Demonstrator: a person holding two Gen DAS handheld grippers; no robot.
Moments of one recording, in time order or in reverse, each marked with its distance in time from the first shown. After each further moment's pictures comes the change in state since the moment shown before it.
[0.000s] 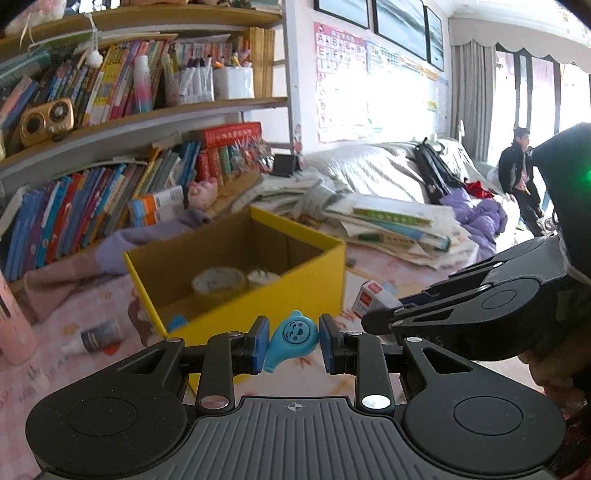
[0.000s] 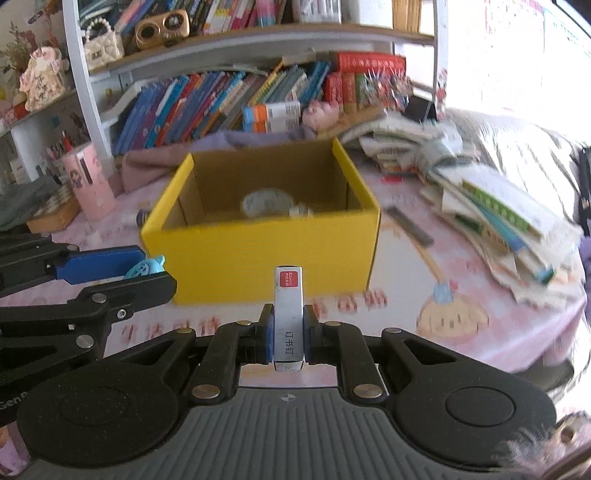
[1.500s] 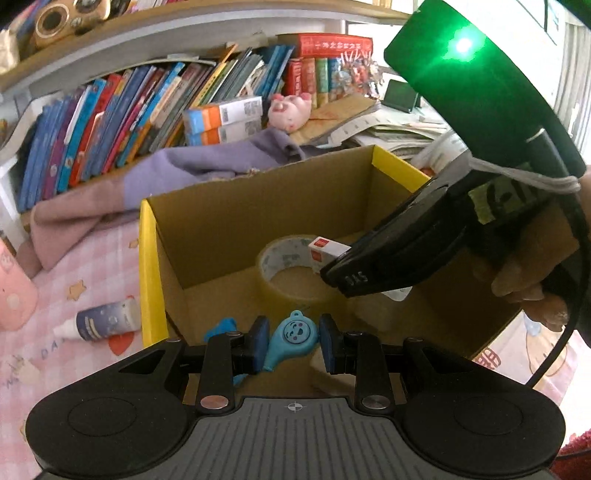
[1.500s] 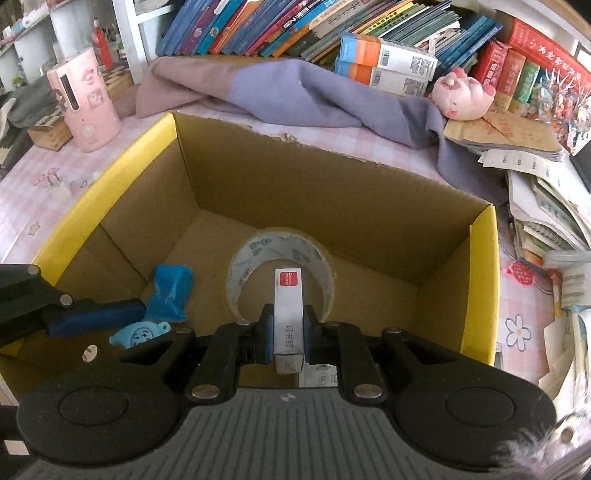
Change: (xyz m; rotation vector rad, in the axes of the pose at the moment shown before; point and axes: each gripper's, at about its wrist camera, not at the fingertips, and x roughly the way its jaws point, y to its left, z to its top) left arm 0.164 0.074 0.024 -0.213 0.278 0.211; right arm 0.245 0.004 0.137 -0.392 0.327 0.238
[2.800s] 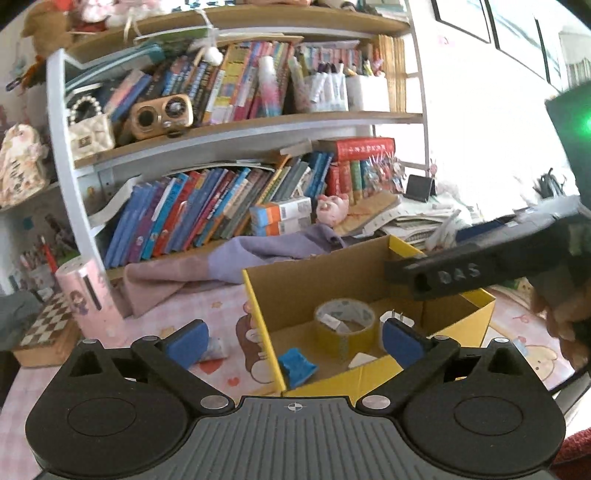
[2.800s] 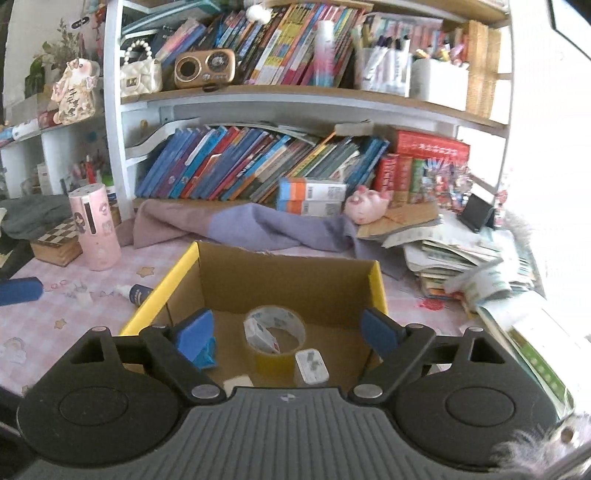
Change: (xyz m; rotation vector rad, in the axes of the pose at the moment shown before) left arm -0.137 0.005 -0.049 -0.004 -0.333 0.158; right arm -0.145 0.054 -0.089 0.160 -0.493 -0.214
